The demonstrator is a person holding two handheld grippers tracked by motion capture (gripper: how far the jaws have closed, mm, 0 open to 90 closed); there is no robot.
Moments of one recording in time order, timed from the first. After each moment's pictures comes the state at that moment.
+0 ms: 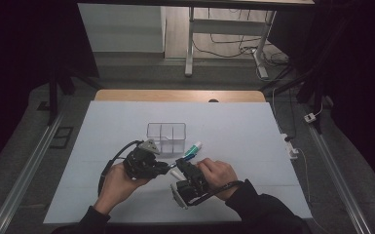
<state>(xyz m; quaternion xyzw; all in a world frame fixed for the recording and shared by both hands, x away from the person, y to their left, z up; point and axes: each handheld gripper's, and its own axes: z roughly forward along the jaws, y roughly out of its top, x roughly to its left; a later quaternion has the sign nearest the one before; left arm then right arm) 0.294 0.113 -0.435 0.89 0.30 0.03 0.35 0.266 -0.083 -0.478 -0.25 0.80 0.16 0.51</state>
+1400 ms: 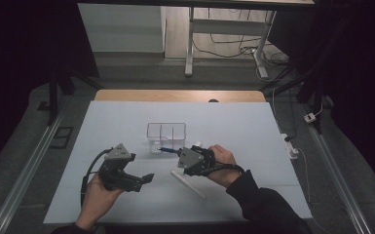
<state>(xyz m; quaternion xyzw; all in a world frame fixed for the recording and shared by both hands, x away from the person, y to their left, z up) 0.259 0.169 -0.453 0.81 0.39 0.09 0.43 0.322 -0.094 -0.445 -0.01 0.89 0.32 0.32</state>
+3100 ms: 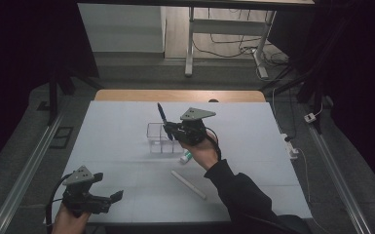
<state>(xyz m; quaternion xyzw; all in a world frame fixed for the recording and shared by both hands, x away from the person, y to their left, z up) 0.197 0.238 -0.479 0.77 0.46 0.10 0.43 0.399 -0.069 -0.432 0.22 0.80 0.54 0.12</state>
